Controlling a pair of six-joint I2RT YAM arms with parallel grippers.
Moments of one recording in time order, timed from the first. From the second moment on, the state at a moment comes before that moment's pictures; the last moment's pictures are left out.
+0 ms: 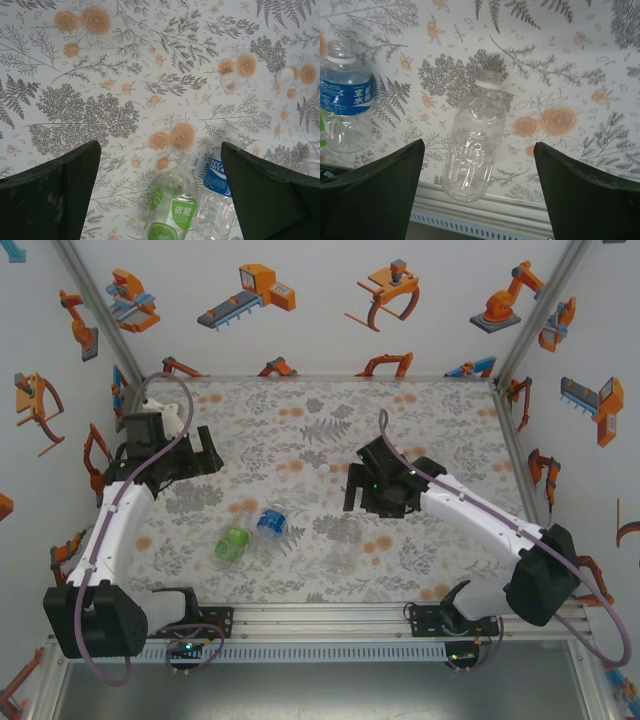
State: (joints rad) left arm -0.03 1.18 1.02 -0.58 0.18 -0.16; right arm 0.73 1.39 1.10 -0.82 0.06 0.80
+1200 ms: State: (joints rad) left arm -0.03 1.15 1.01 -0.59 0.15 -0.17; right arm 0.79 1.68 1.04 -0.73 0.01 1.03
